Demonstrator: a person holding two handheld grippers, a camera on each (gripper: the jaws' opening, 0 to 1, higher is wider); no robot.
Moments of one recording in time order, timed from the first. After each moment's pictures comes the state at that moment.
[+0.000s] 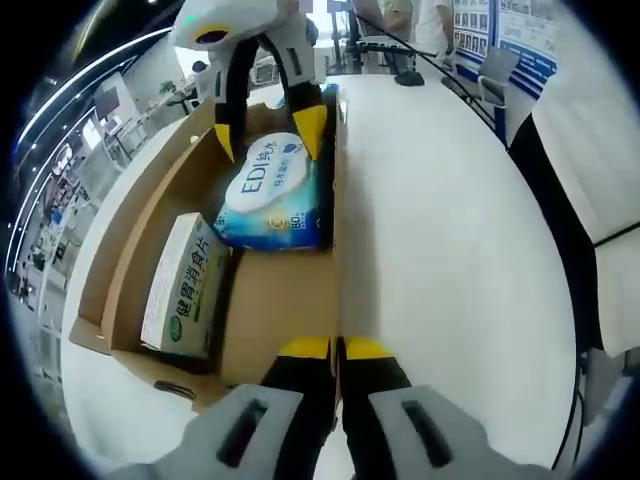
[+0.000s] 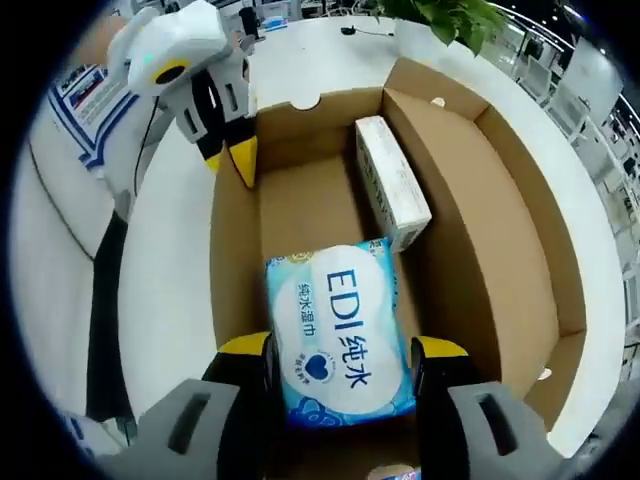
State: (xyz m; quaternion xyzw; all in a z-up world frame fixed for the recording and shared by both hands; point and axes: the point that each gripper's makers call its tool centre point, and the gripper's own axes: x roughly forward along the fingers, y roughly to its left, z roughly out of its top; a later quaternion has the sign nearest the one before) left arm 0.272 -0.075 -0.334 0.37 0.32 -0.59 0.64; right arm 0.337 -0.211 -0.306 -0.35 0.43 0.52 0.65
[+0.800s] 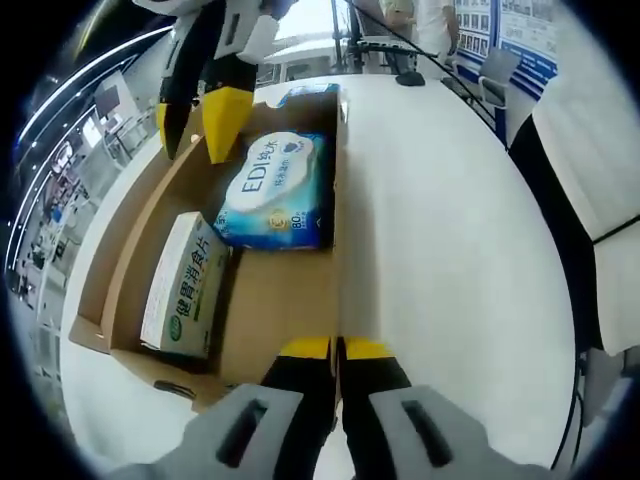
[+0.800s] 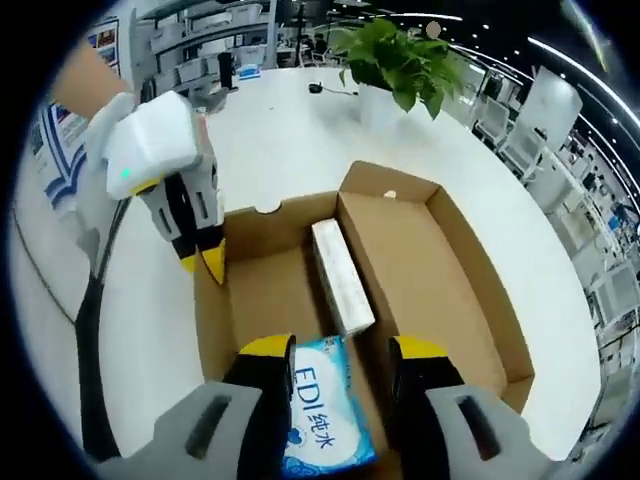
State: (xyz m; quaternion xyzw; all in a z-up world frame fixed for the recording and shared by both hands) left arm 0.272 -0.075 -0.334 0.37 0.32 -0.59 0.65; right arm 0.378 -0.154 -0.253 -0.31 0.34 0.49 0.75
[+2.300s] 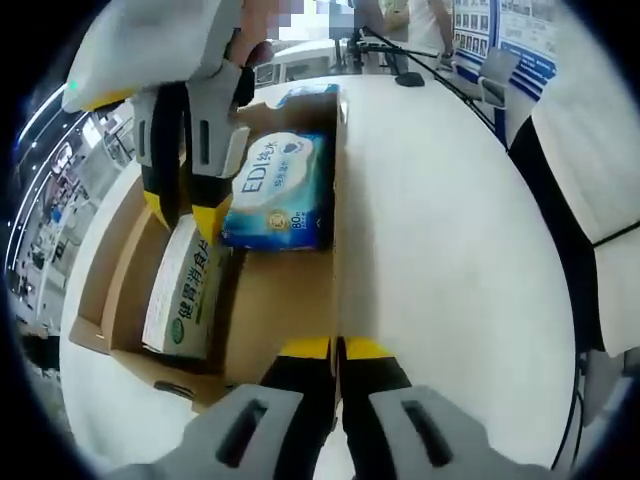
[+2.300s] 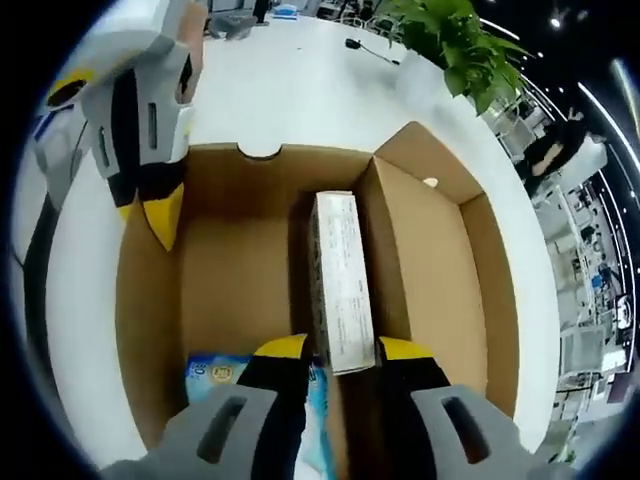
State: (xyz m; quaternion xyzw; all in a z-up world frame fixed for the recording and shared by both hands) left arm 0.273 -0.075 -0.334 0.37 0.32 -0.59 0.64; right arm 0.396 -0.130 -0.317 -0.47 0.33 0.47 0.67
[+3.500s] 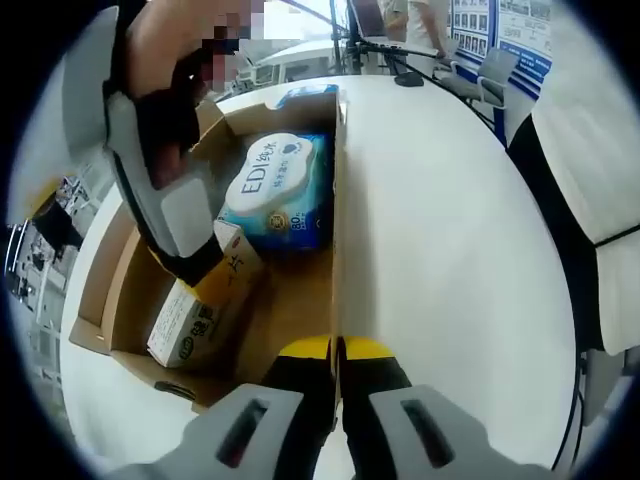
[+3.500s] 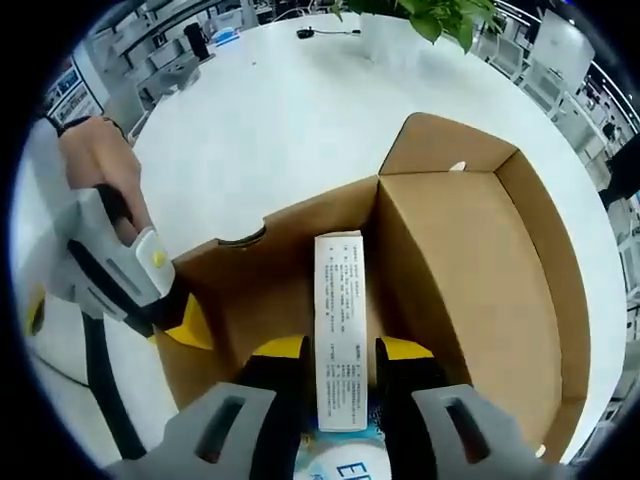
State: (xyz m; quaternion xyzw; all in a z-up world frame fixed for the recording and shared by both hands) left arm 0.272 -0.075 -0.334 0.37 0.32 -0.59 0.64; right arm 0.373 -0.090 -0.333 -0.32 0.48 0.46 0.67
